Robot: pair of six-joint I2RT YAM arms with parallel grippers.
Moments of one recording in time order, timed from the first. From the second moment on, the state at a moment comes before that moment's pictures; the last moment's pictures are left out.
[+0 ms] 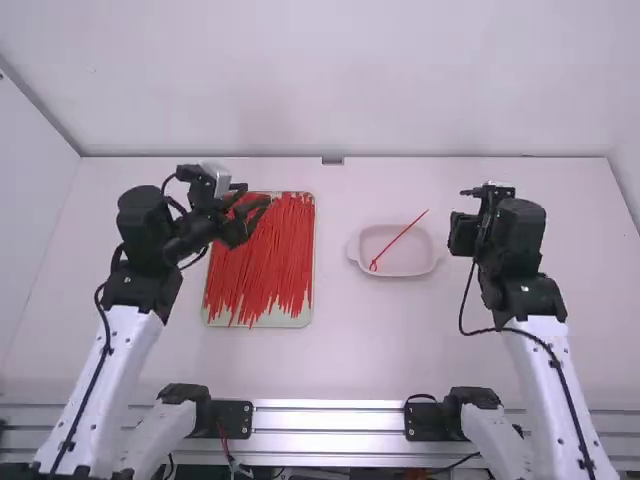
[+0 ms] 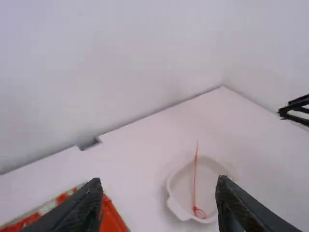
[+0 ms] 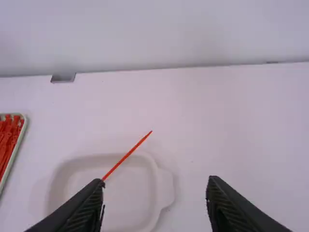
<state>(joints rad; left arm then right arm) 0.00 0.98 0.86 -0.11 0.67 0.00 0.00 0.99 0.86 -0.42 -0.03 0.01</state>
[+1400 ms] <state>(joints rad) 0.00 0.16 0.04 -0.11 0.01 0.00 0.00 0.16 0.04 -0.11 -0.02 0.00</state>
